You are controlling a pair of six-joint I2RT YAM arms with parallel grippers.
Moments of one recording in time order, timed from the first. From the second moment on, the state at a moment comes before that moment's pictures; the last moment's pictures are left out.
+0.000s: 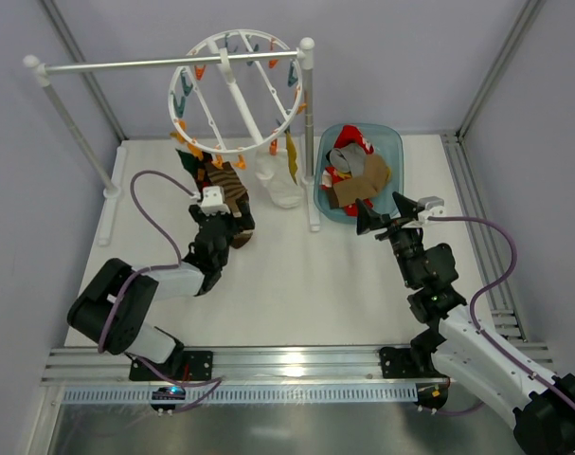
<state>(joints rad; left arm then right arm) -0.53 1.47 0.47 0.88 -0.49 -0.26 0.50 0.71 0.35 0.66 0.24 0.13</state>
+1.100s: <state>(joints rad) -0.43 1.83 0.66 1.07 -0.42 -0.30 0.50 0.70 0.35 0.66 0.23 0.13</state>
